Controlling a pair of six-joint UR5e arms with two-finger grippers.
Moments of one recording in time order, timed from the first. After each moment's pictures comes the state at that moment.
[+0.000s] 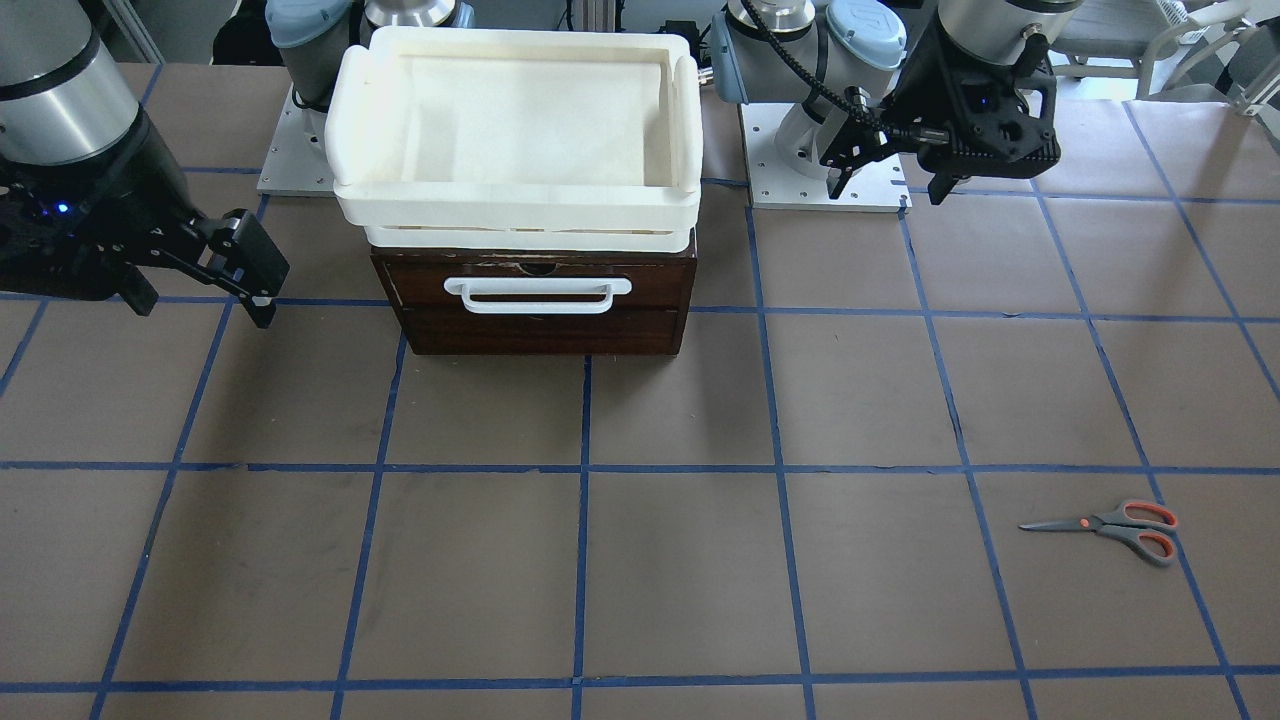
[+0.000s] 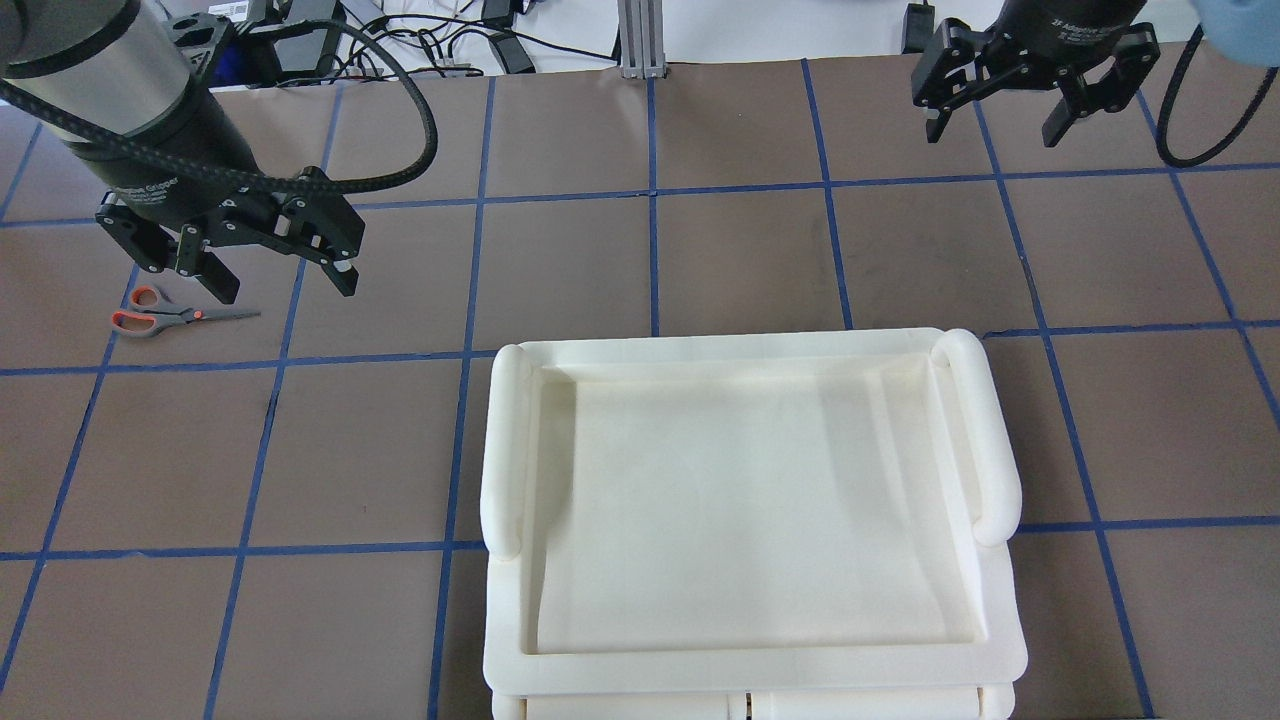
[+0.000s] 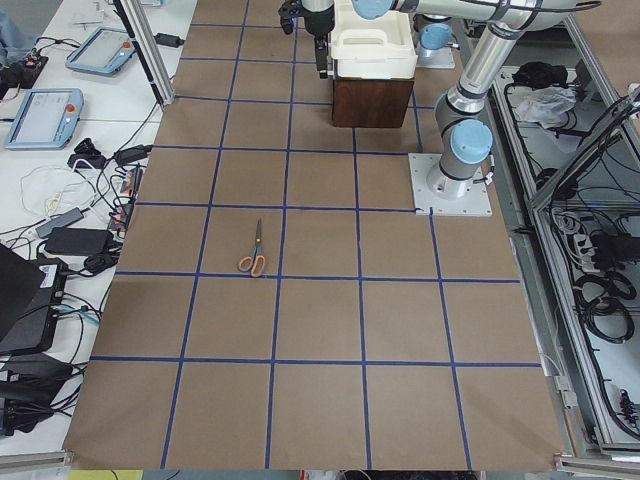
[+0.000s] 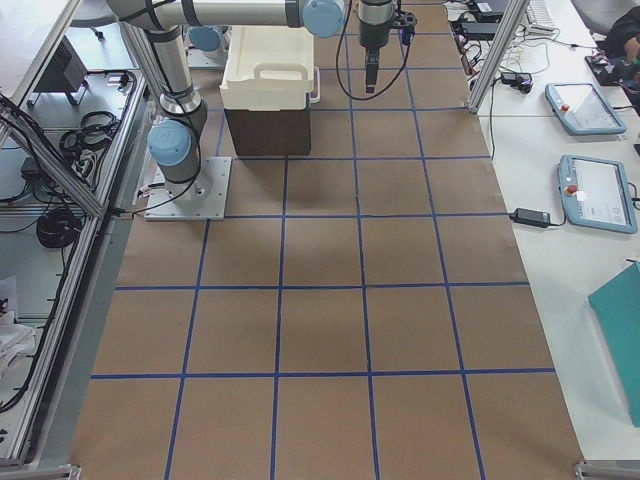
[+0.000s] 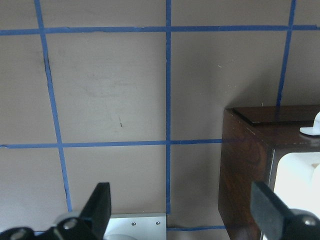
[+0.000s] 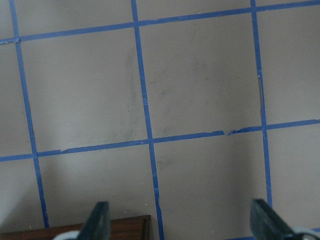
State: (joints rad) left arm -1.51 -1.49 -1.54 -1.76 1.54 0.05; right arm 1.49 -1.47 1.43 -1.60 -1.57 0.03
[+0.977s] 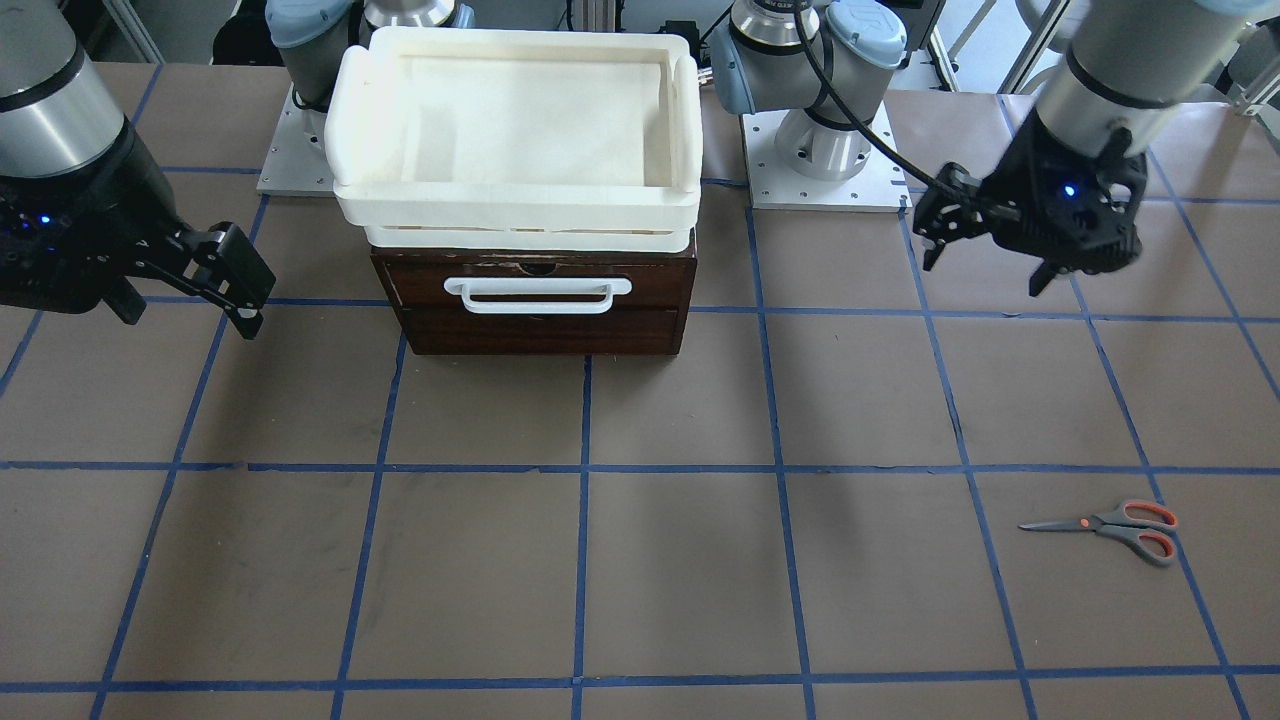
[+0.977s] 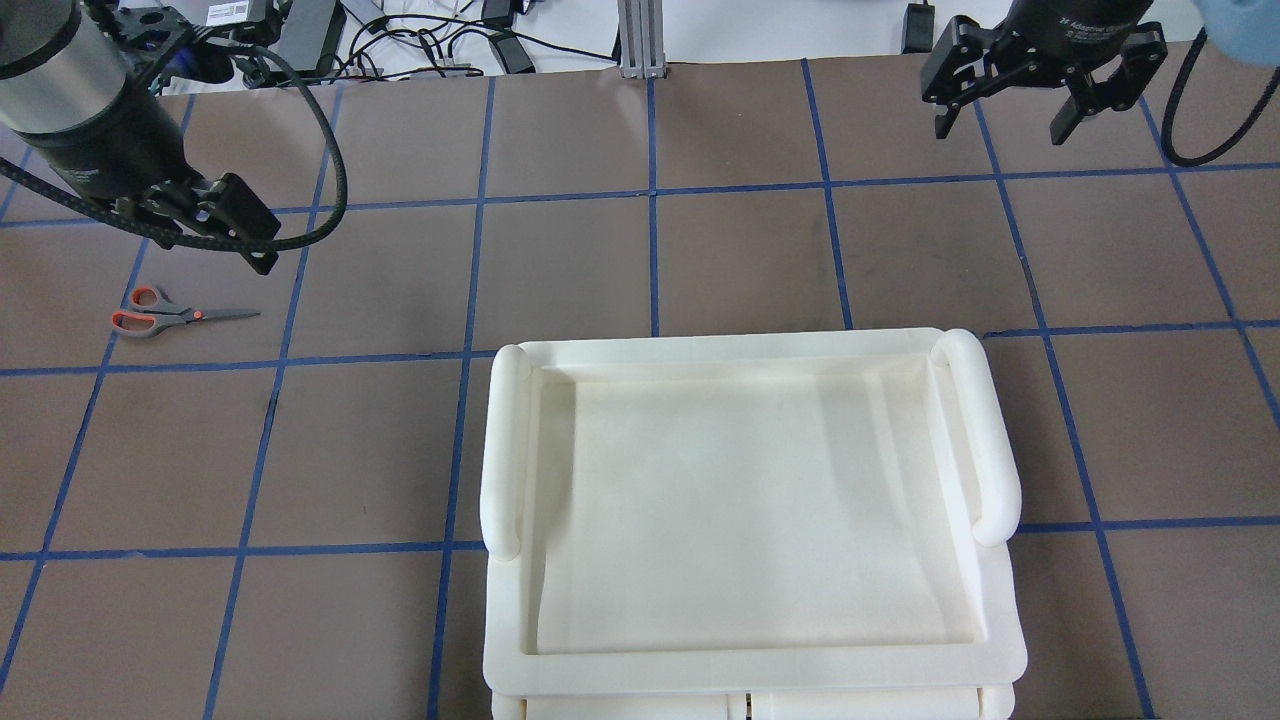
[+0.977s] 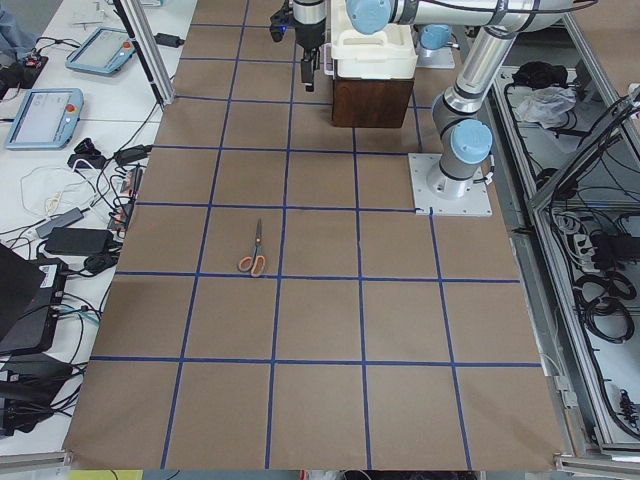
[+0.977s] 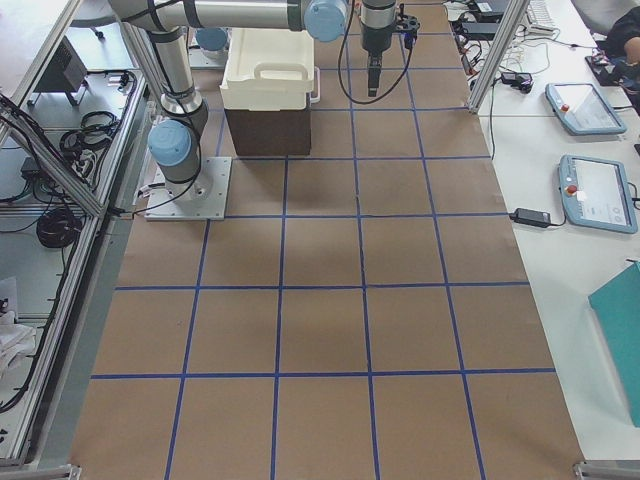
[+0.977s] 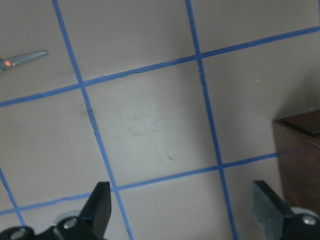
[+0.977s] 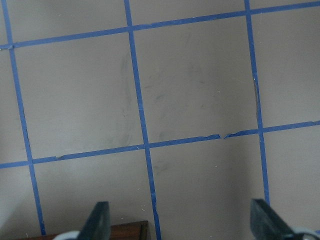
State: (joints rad) left arm -1.33 -1.58 -1.60 -1.52 1.62 0.64; right arm 1.47 -1.46 1.43 -1.62 -1.57 0.07
